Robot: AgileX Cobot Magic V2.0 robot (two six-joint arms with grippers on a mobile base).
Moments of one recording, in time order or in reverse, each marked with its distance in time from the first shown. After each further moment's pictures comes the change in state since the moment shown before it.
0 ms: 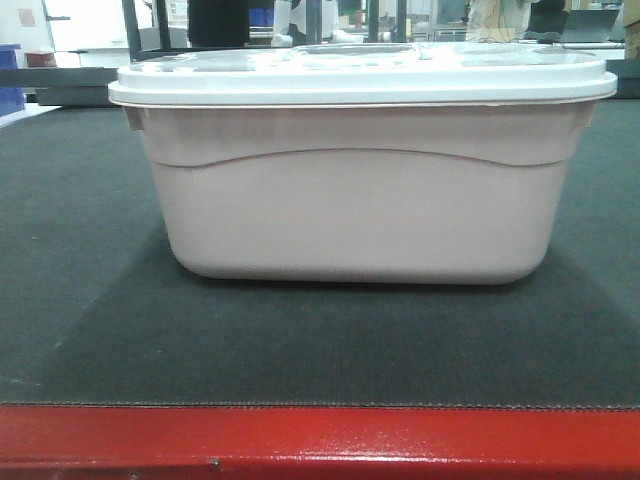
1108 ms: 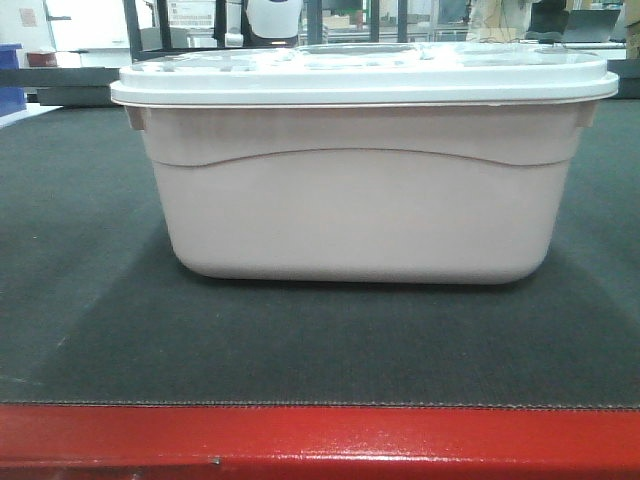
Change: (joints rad) left arm -0.146 1.058 -0.937 -0.260 0.646 0.056; right arm 0.000 0.983 -1.066 0.330 0.697 0.019
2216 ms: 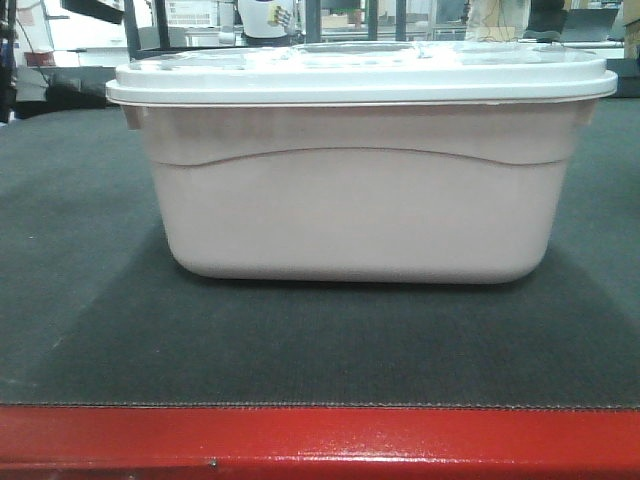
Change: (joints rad) left arm 0.296 0.822 -0.235 -0.945 0.456 0.590; right arm -0.320 0.774 -0.227 0.914 0.538 -0.750
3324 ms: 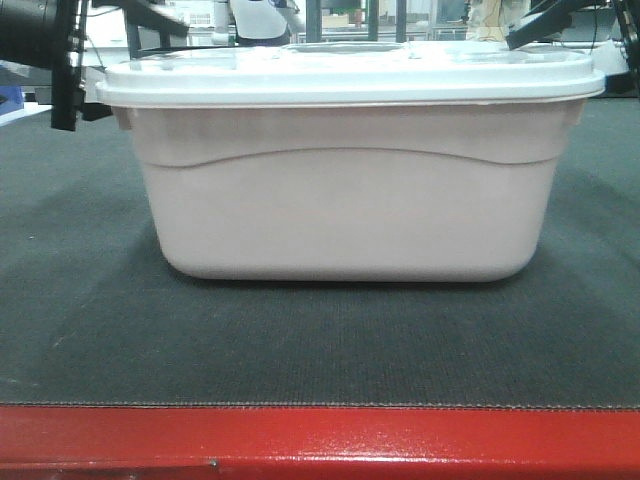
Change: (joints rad) left arm -0.133 0.012 0.000 -0.041 -0.050 0.000; right arm 0.181 0.096 0.000 0.060 -0.043 -0.048
